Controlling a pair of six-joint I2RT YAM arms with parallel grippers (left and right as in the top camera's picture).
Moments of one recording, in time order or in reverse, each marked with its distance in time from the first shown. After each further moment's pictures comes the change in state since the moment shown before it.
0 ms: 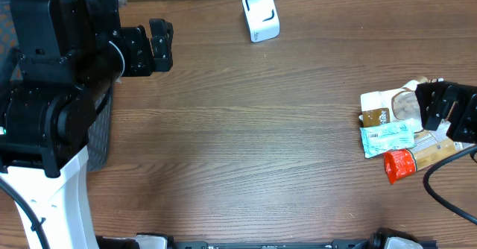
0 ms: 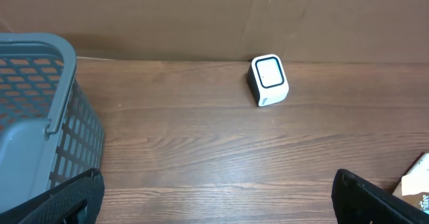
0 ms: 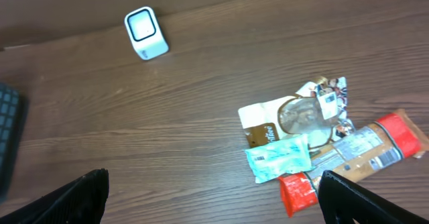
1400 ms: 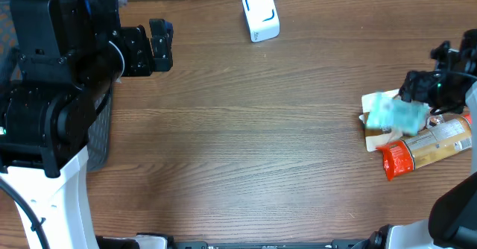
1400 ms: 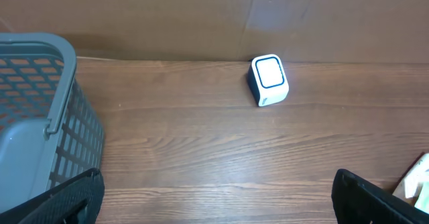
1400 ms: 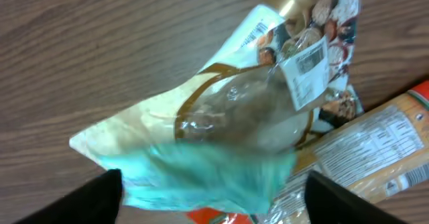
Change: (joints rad) left arm 0.000 0.000 0.000 0.000 0.000 0.000; right arm -0.093 0.423 -0.644 0.580 0.163 -0.068
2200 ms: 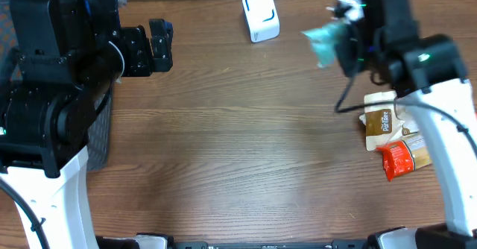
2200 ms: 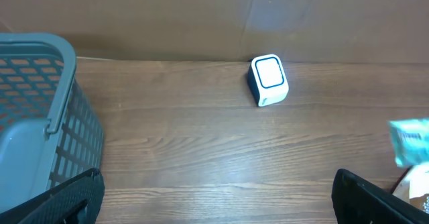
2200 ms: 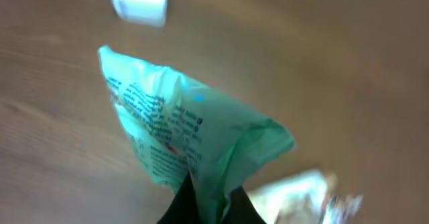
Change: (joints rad) left arm 0.000 -0.001 0.000 0.001 0.000 0.000; right arm 0.566 -0.079 0.365 -0.129 0.222 -0.078
